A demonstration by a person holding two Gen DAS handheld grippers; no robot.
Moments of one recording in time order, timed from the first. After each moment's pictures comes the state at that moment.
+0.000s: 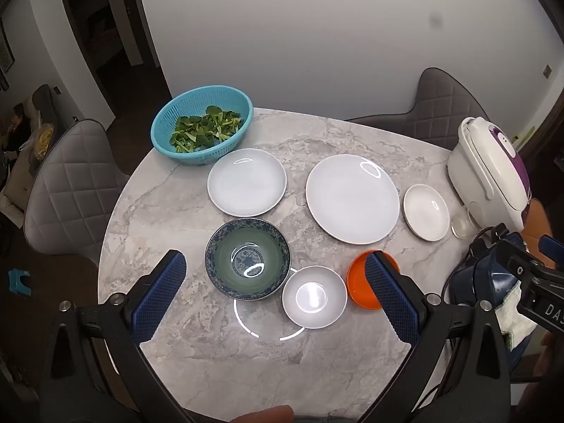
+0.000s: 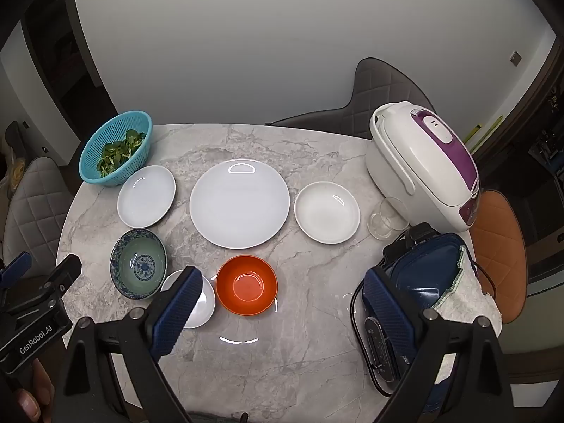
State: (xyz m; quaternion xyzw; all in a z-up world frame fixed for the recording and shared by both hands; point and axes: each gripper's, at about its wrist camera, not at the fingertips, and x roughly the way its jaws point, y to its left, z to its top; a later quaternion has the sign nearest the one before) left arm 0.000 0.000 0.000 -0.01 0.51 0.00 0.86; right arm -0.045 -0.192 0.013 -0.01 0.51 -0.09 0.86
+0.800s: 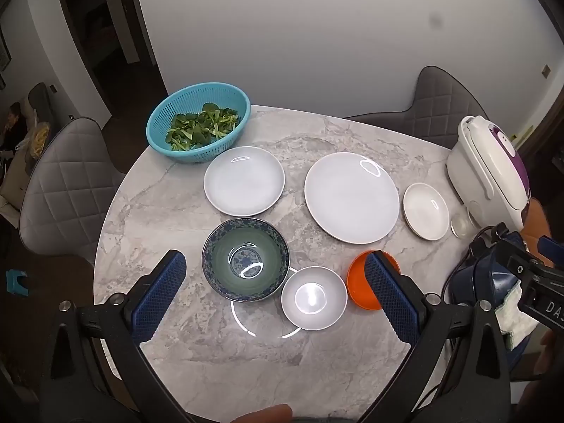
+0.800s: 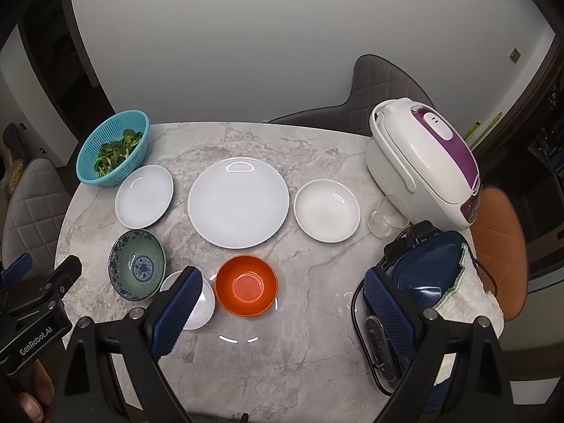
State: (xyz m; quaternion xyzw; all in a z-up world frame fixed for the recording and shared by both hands) left arm 0.005 -0.005 -0.010 -0.02 0.51 0.00 0.86; right arm -0.041 -0.191 0.010 -0.01 0.51 -0.09 0.86
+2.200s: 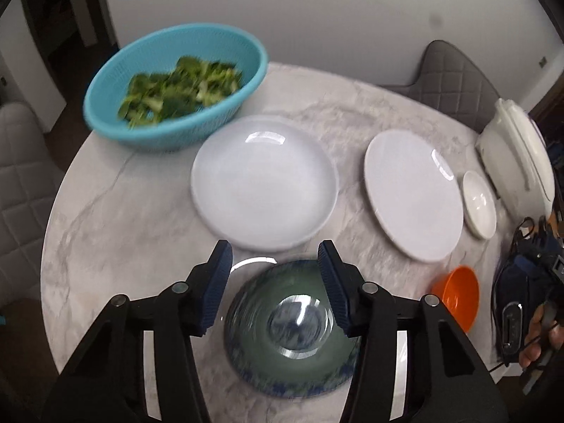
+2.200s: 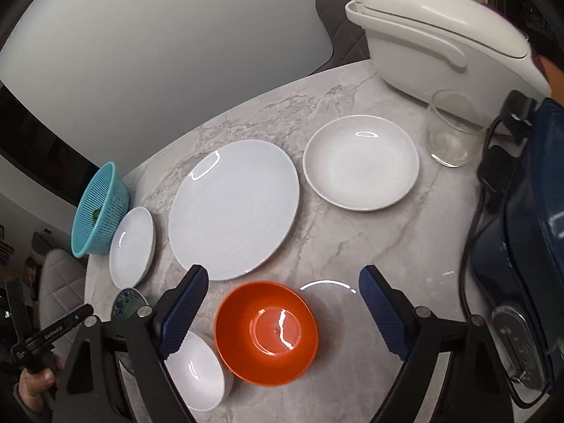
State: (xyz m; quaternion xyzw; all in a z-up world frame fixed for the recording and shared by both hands) left arm 0.162 0.086 -0.200 -0.03 0.54 -0.09 0.84; right arm 0.014 -0.275 -0.177 0.24 0.46 -0.06 0.85
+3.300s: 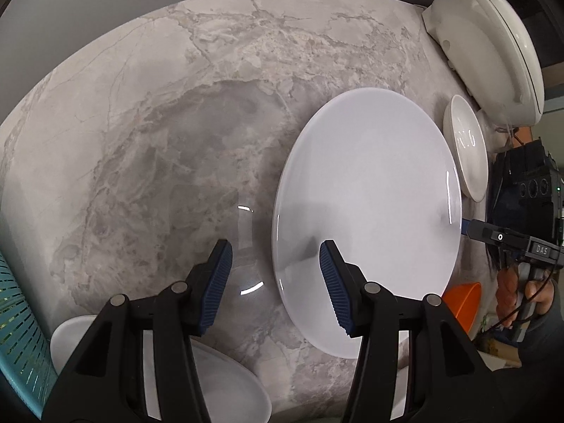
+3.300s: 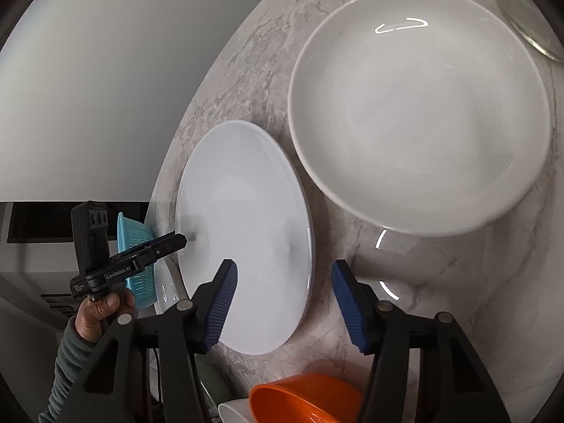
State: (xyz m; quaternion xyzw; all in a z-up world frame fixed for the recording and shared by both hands) left arm 0.392 -0.129 -0.336 0.11 0.68 -0.34 0.64; right arm 0.101 -0.324 -0.291 0.46 0.50 0.01 0.73
